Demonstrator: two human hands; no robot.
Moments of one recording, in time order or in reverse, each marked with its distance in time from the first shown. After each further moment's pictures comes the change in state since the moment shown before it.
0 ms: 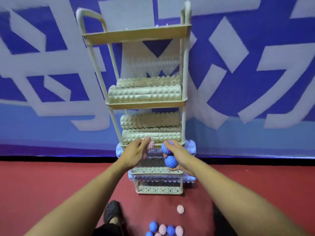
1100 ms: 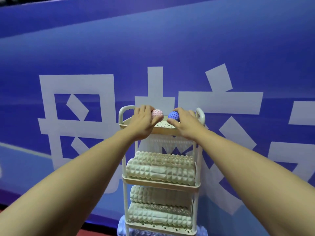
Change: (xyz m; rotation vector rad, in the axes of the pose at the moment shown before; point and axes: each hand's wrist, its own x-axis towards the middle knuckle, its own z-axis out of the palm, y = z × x) left_hand 0.122 0.227 -0.248 0.478 0.499 0.346; right_hand -0.010 -0.388 0.012 -1.143 0.496 -0.777
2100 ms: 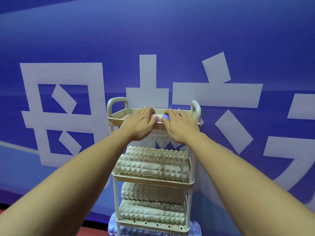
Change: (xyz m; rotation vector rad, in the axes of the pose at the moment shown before) left_hand 0.009 -0.004 0.045 0.086 -0.078 0.047; right_hand 0.005 0.027 0.037 -0.326 0.016 -0.063
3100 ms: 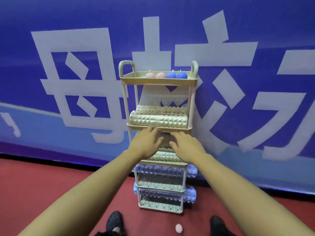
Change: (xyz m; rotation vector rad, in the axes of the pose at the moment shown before) left_hand -0.227 0.045 0.049 -0.067 -0.264 -0.039; right_hand -0.230 -0.030 0.054 0.123 -0.375 0.025
